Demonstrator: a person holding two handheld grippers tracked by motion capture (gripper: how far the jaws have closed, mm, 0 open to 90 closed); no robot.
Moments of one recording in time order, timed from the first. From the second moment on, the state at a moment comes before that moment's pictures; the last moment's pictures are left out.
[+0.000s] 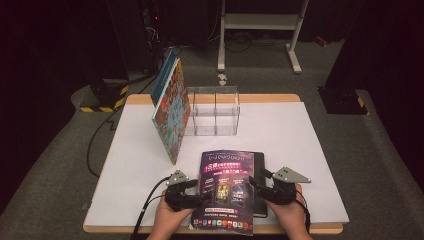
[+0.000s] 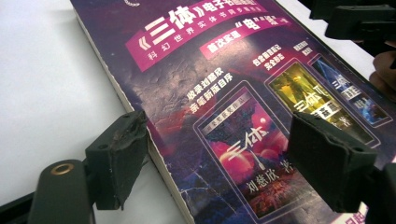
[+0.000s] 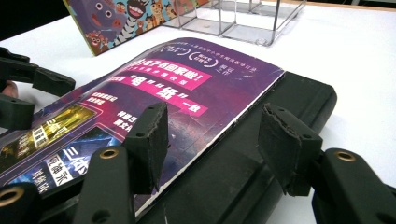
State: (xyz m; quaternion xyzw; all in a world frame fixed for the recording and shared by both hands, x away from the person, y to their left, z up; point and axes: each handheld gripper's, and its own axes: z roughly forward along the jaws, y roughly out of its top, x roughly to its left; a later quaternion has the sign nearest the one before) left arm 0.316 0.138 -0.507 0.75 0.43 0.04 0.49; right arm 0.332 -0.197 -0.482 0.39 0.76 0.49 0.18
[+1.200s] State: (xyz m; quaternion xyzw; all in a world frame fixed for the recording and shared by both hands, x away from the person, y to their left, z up) left arm 0.307 0.106 -0.493 0.78 0.38 0.10 0.49; right arm 0.338 -0.213 -0.490 0.49 0.73 0.46 0.11
